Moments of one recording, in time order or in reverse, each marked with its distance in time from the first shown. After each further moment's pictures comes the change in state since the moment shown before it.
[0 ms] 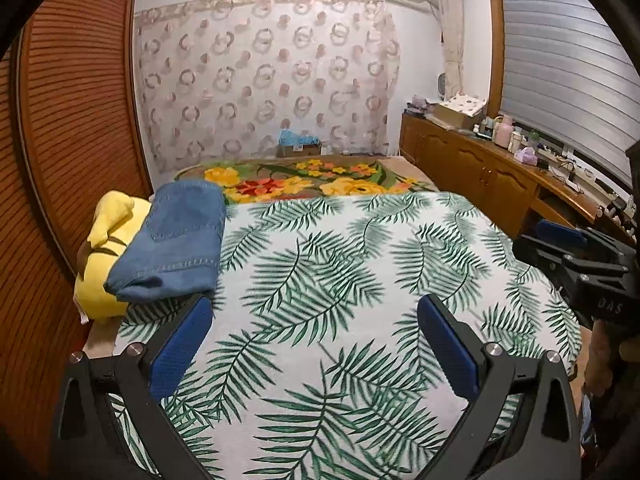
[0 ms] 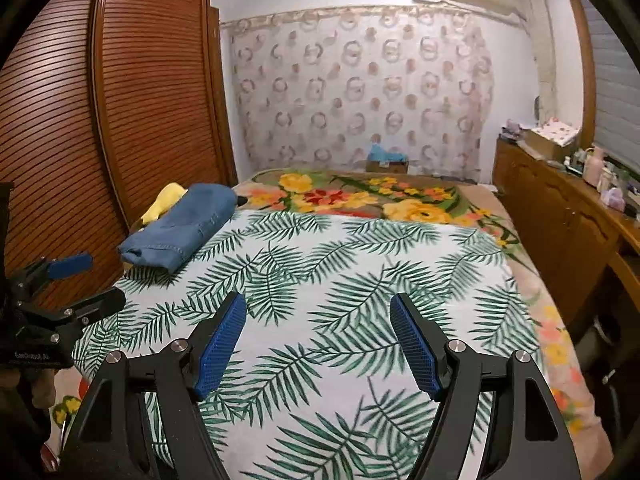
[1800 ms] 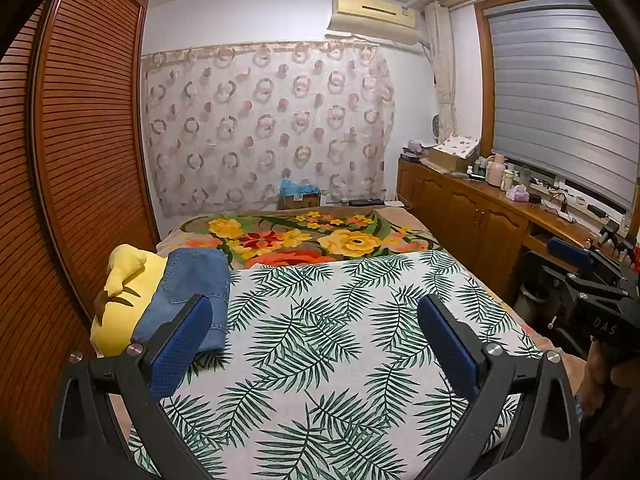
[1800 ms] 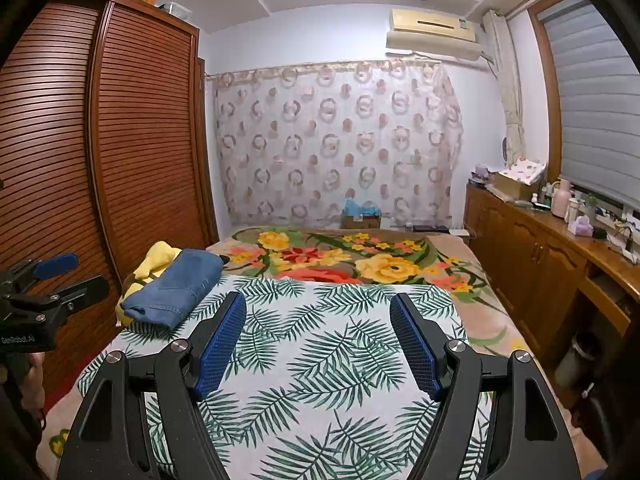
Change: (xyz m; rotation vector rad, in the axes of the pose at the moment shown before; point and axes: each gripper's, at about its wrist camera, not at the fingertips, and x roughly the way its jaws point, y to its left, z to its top) left arm -0.069 -0.020 0.047 0.016 -0.167 0.003; right arm -0.063 -0.009 0.006 0.009 -0.180 -0.069
